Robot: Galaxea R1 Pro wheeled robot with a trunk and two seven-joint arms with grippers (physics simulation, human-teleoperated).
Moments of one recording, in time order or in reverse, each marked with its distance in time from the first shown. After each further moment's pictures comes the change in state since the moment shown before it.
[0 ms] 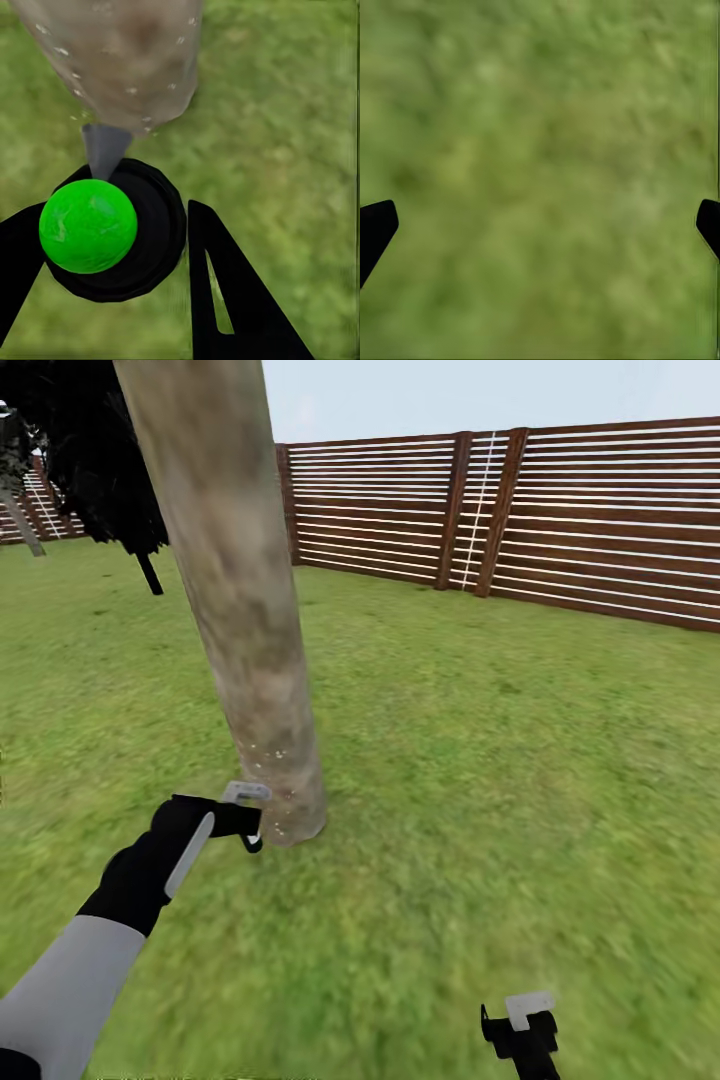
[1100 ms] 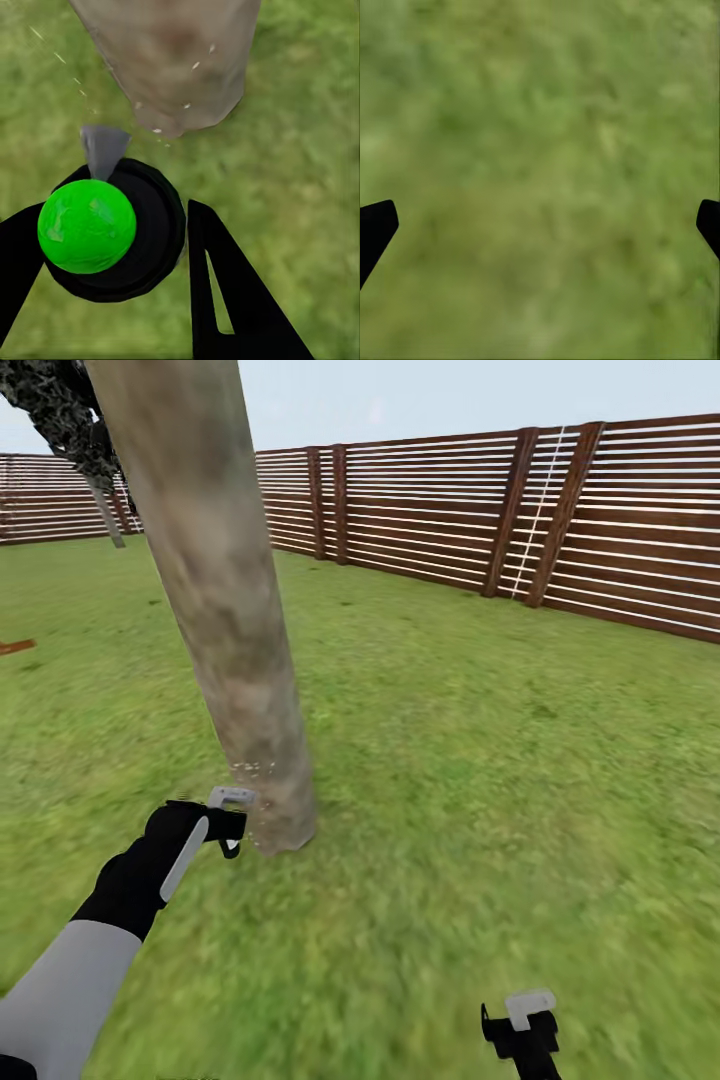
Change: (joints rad) left arm 0.014 0.007 0.032 0.025 0.001 -0.004 0.135; right arm 0.000 -0.001 0.000 0.000 0.000 0.000 -0.002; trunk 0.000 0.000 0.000
